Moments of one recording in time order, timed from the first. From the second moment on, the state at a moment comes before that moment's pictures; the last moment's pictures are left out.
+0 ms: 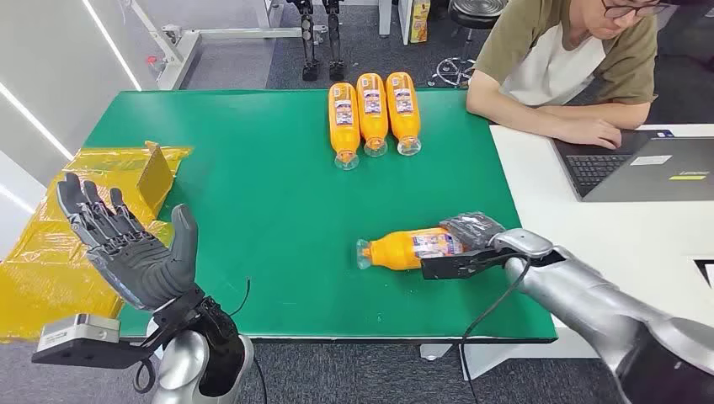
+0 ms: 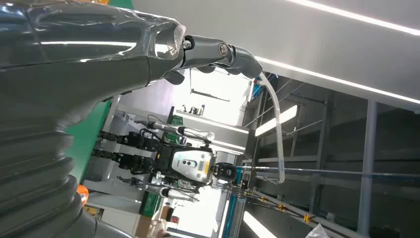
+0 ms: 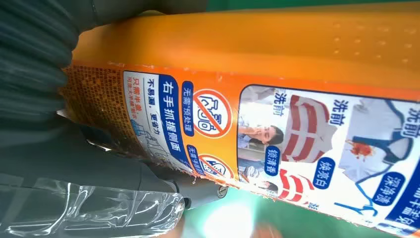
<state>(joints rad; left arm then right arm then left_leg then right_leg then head) -0.12 -0.25 -0.39 -1.43 -0.10 0.69 -0.70 -0.91 -0.34 1.33 -0.55 0.35 -0.09 -0.27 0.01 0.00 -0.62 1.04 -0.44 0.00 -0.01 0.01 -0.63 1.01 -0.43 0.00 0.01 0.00</state>
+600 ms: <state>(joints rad) -0.12 -0.26 -0.41 -1.43 -0.08 0.64 -0.70 -0.48 -0.04 0.70 -0.87 0.19 -0.65 -0.61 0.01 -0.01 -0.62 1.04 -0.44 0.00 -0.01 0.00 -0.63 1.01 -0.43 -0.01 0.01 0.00</state>
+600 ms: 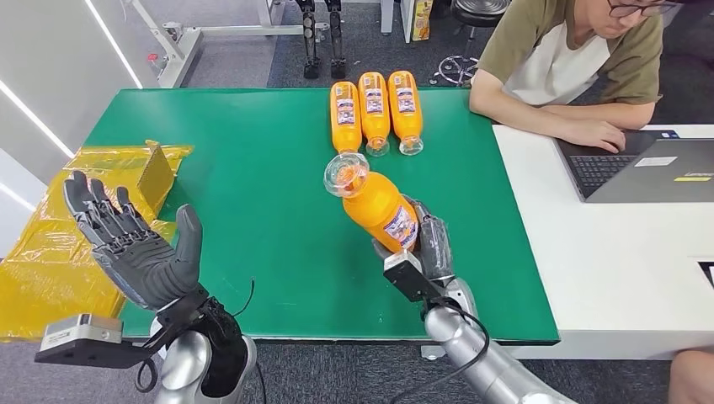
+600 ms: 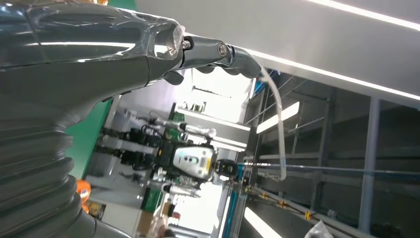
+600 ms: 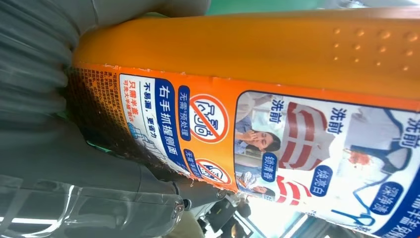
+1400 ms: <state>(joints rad) -0.18 -0.27 -0.47 -1.13 -0.18 0.03 -0.70 -0.35 0.08 0.64 -1.05 0.48 -0.41 -0.46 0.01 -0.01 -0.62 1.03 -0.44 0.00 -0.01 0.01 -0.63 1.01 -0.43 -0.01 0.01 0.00</state>
